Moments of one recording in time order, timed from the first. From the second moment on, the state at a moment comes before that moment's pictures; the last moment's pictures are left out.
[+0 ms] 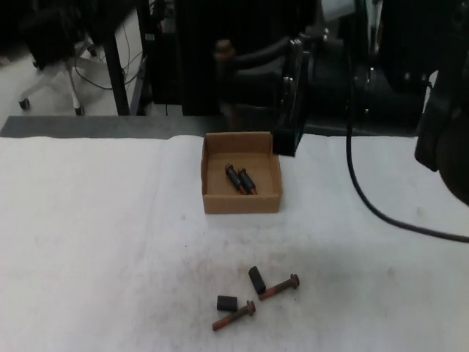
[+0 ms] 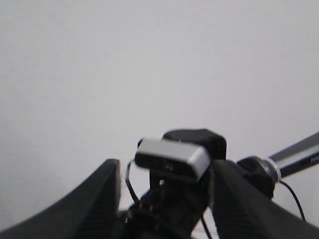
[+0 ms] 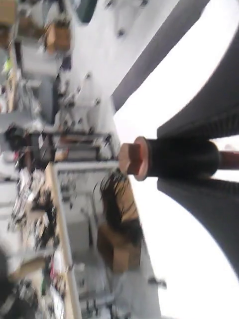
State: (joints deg) left arm -15.0 56.6 -45.1 -34.4 56.5 -25.3; right arm 30.8 75.8 -53.4 -7.6 -33.0 0.4
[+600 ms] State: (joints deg) left arm -12.7 55.5 -44.9 -11.4 49.9 -15.2; right arm 23.5 117.6 -97.6 33.3 -12.4 4.3
